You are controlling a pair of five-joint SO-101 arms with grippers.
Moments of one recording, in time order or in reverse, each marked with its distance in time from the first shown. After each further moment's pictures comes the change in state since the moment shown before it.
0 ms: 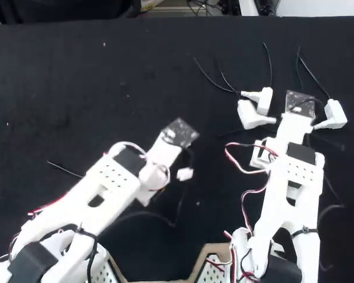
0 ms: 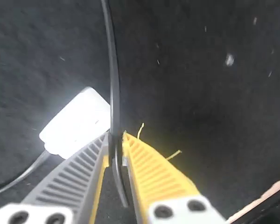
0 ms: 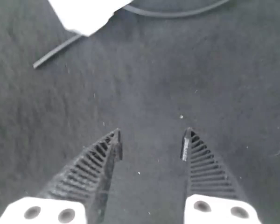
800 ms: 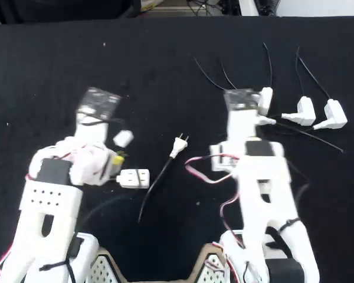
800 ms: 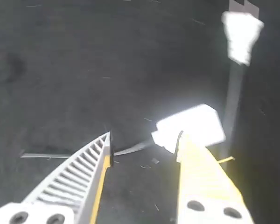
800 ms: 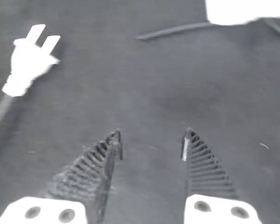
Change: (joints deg) left arm -29.7 -24.5 5.5 0.1 -4.7; right arm -24.4 0.0 1.4 -1.0 -1.9
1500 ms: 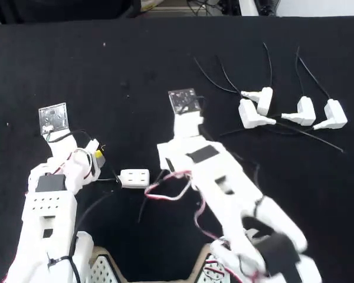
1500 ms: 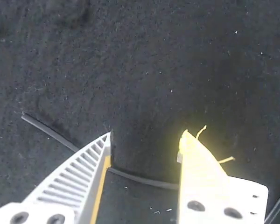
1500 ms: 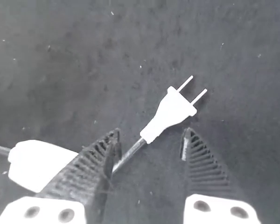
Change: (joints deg) left arm -11.5 -0.7 21.5 -25.7 20.7; right arm -22.6 13.7 -1.2 -20.3 -17.2
